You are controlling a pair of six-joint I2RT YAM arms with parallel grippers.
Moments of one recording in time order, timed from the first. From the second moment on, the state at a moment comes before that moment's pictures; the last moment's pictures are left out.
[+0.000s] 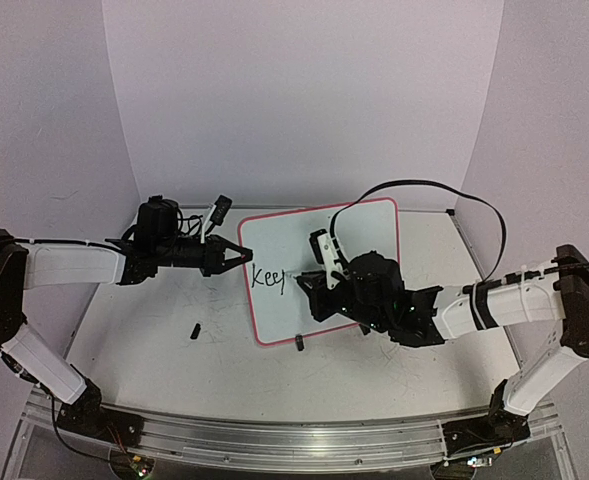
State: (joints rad) left arm -0.54 1.50 0.86 0.29 0.73 -0.21; right arm 1.06 1.58 0.86 0.41 0.29 0.22
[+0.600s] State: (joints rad) left arm -0.54 1.50 0.86 0.29 0.73 -0.21; right arm 1.06 1.58 0.85 0.41 0.33 0.23
